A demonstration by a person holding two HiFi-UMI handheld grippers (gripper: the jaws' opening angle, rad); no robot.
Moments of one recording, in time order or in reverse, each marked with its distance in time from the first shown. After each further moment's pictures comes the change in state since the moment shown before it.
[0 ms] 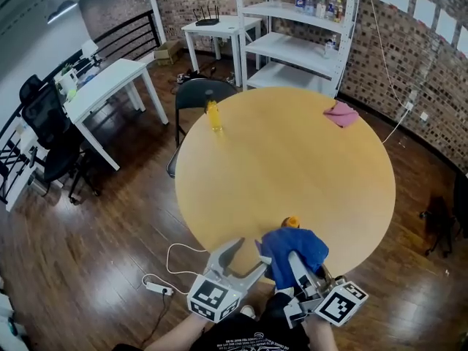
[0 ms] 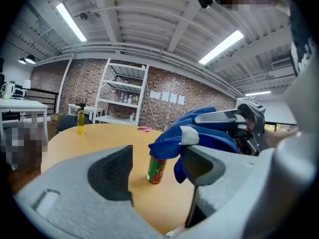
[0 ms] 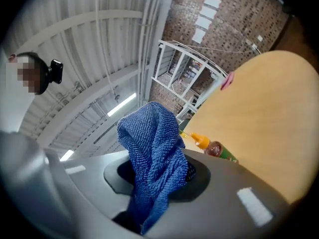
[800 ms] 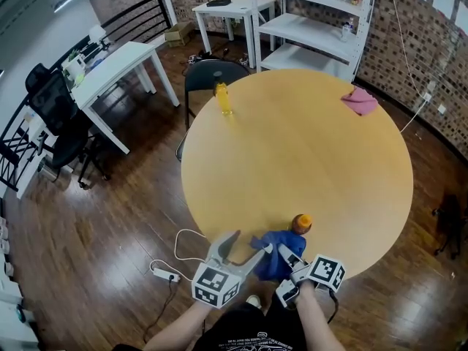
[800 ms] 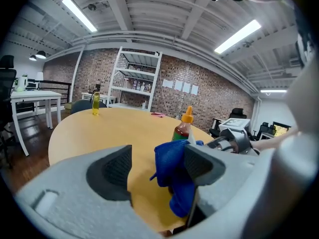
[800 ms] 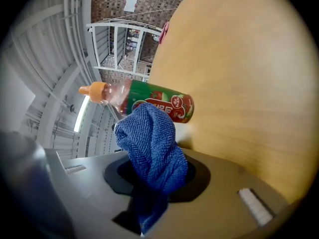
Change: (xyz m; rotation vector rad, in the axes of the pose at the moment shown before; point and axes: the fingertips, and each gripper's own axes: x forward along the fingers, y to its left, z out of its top) left arm 0.021 0.055 -0.071 -0.089 0.121 0.121; right arm 0.054 -0.139 -0.122 0.569 0.287 -0.230
